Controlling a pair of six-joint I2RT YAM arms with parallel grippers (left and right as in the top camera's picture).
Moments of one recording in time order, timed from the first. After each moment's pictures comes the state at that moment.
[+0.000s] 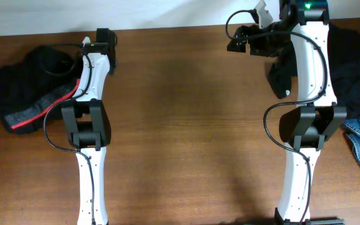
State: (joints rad) left arm -0.04 2.79 2.52 -1.05 -0.87 -0.05; right arm -0.05 2.43 2.65 -1.50 -0.58 -0.06
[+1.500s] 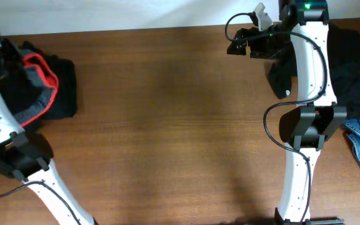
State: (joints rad) left arm 0.47 2.43 2.80 -1.51 0.26 -0.18; right arm -0.05 2.43 2.65 -1.54 -0.58 -0.09
